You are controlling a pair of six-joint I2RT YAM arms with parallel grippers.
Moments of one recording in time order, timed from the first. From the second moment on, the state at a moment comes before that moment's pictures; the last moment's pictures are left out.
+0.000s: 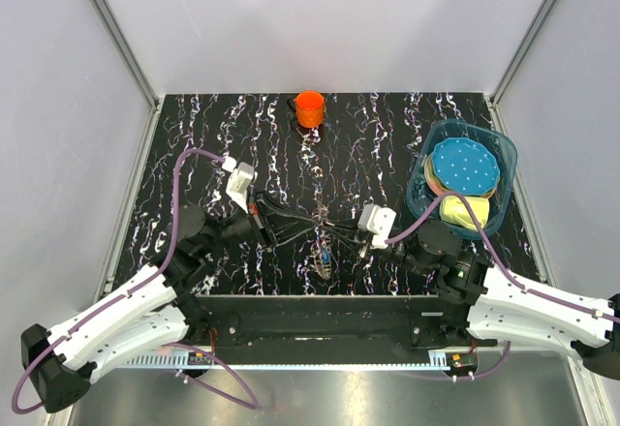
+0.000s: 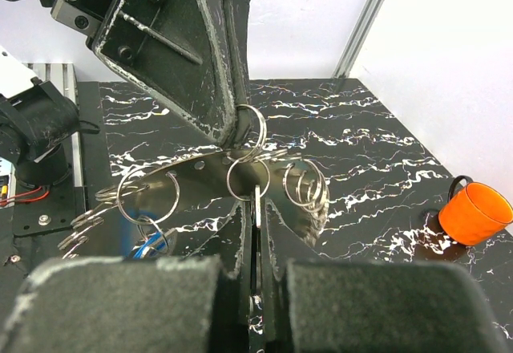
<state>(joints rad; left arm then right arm) -0.80 0.72 0.61 0.35 0.50 -0.69 1.13 0.77 0.64 0.24 -0.04 -0.23</state>
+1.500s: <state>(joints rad) -0.80 0.87 0.68 0.18 0.69 -0.45 1.13 0.78 0.74 -0.03 -0.02 -0.41</state>
